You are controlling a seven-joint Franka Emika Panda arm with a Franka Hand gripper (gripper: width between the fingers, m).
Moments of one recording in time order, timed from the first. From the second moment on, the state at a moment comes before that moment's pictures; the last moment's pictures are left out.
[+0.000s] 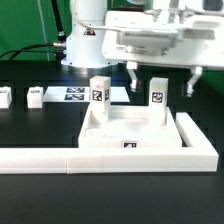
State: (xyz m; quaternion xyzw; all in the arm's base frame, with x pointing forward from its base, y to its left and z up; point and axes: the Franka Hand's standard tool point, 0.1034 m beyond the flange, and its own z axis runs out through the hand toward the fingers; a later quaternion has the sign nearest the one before) arm 0.581 0.069 0.101 0.15 0.97 -0.02 0.20
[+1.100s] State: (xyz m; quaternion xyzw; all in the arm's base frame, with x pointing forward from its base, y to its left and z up) arm 0.563 -0.014 0.111 0.32 0.93 0.02 0.20
